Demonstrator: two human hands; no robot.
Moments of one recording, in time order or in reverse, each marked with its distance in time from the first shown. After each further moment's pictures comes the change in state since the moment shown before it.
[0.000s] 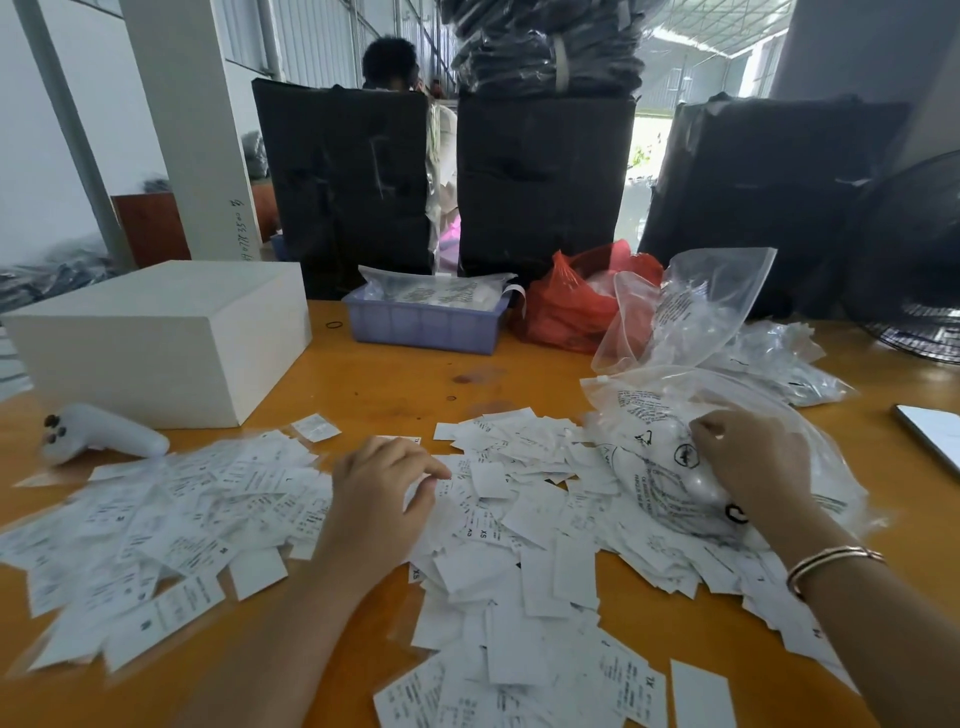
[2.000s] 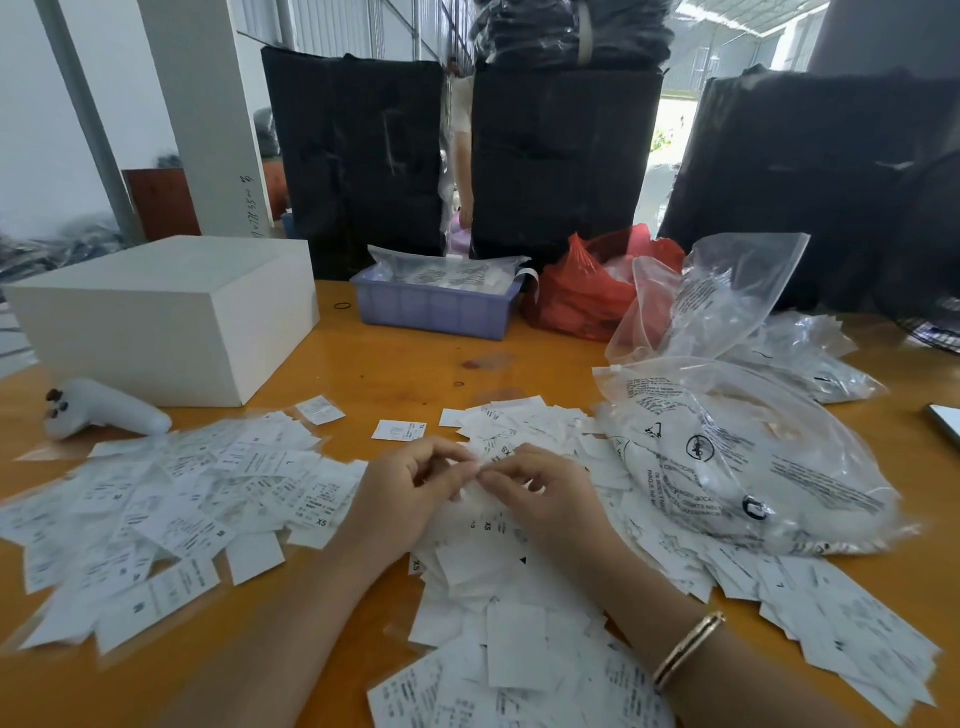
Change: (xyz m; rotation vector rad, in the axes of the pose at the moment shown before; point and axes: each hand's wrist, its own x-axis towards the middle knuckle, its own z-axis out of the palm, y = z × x) left_hand 0.007 0.016 0.004 -0.745 -0.135 -0.296; right_hand -0.090 -0.137 0.029 1.003 -0.422 -0.353
